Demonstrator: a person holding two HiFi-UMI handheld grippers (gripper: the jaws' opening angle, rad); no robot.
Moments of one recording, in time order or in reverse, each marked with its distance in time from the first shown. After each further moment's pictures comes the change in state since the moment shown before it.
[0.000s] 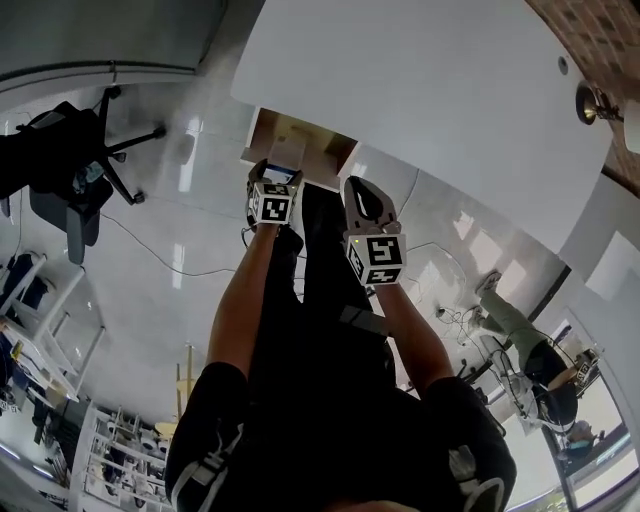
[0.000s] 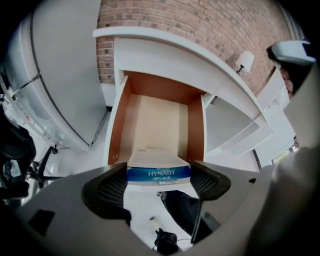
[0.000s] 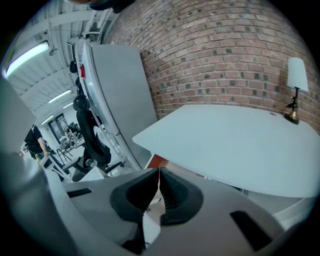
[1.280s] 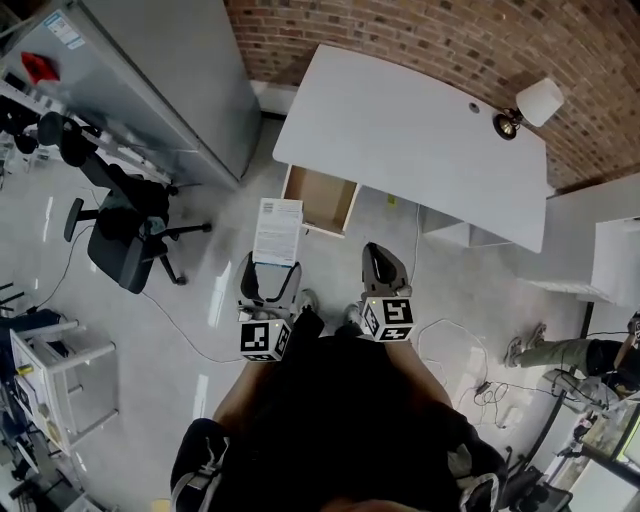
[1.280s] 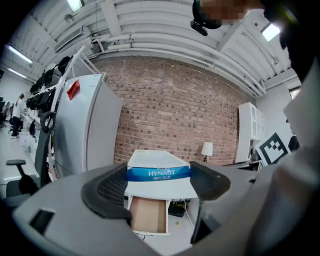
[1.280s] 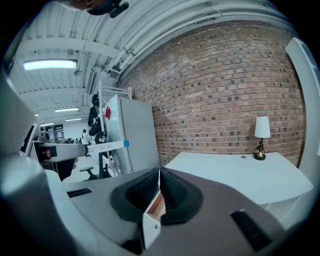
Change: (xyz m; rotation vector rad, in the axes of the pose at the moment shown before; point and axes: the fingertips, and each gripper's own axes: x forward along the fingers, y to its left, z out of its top) left arm -0.561 -0.155 0.019 0.082 -1.034 0.037; right arm -0.337 0.112 0.060 -0.067 -0.448 -0.095
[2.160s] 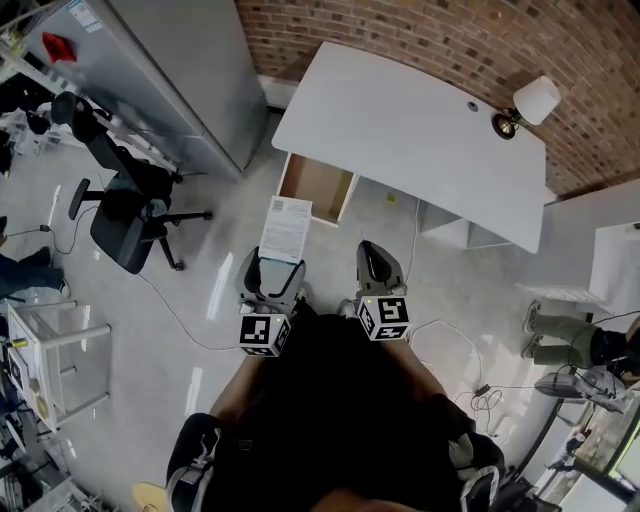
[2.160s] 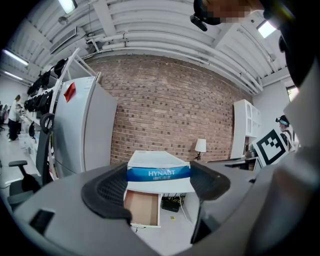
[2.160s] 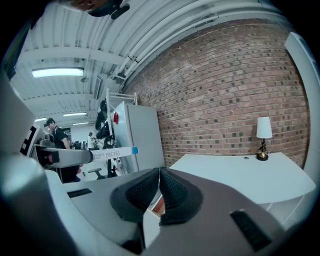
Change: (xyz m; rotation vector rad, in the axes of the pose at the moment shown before) left arm -0.037 -0.067 -0.010 0.020 0.036 -0.013; right arm -0.058 -0.004 -0.002 0.004 -0.040 0.081
